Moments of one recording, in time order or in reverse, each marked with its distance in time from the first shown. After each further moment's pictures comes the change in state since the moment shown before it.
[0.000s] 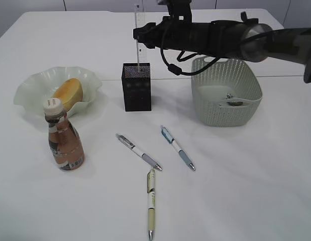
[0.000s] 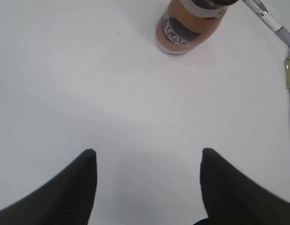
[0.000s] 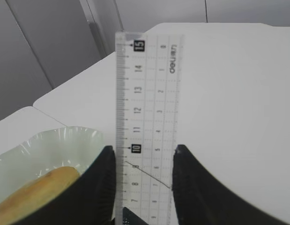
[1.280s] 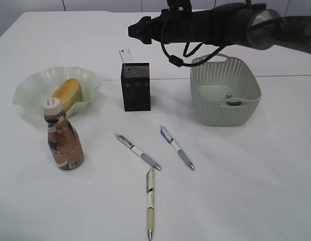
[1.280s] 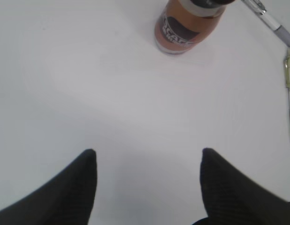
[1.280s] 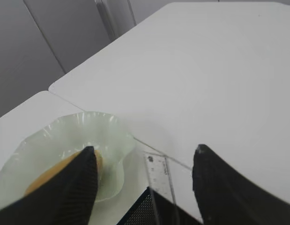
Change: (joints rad) left arm 0.000 0.000 0.000 0.000 0.000 0.000; right arm 0.000 -0.032 -0.034 -0.306 0.037 0.313
